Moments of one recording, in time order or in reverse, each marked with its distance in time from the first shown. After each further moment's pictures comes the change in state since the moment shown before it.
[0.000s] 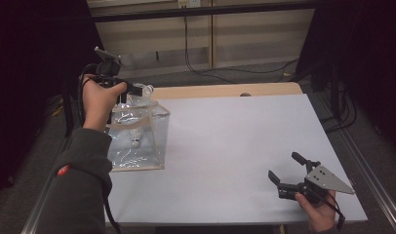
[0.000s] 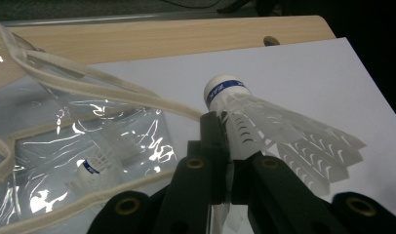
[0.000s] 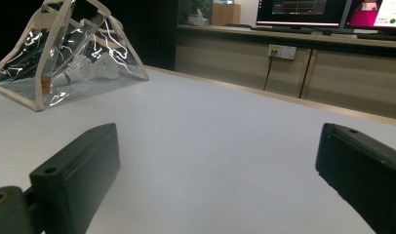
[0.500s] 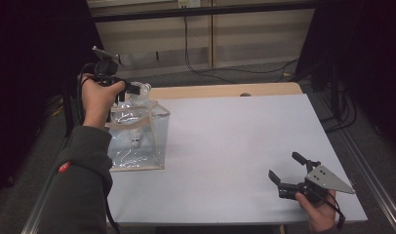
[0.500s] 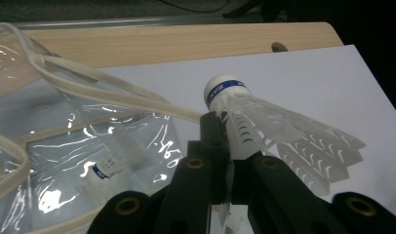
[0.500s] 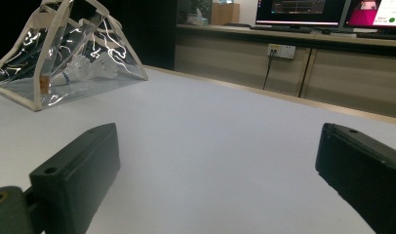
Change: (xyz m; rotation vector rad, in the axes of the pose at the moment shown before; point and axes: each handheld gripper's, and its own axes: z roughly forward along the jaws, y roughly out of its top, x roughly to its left) left arm 0.010 0.003 0.002 -0.008 0.026 -0.013; right arm -0.001 -0.001 0.000 0.000 -0.005 0.003
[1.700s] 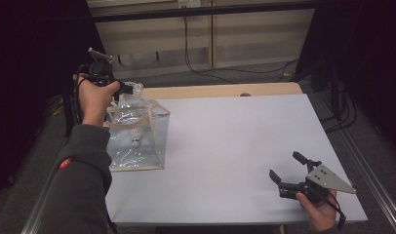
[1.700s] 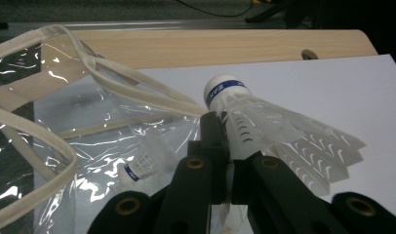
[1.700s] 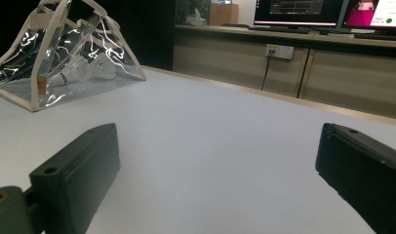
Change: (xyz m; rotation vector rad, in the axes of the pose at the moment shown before) left arm 0.021 0.001 0.006 -0.015 0.066 -0.031; right arm -0.002 0.000 -0.001 0.000 -0.006 -0.003
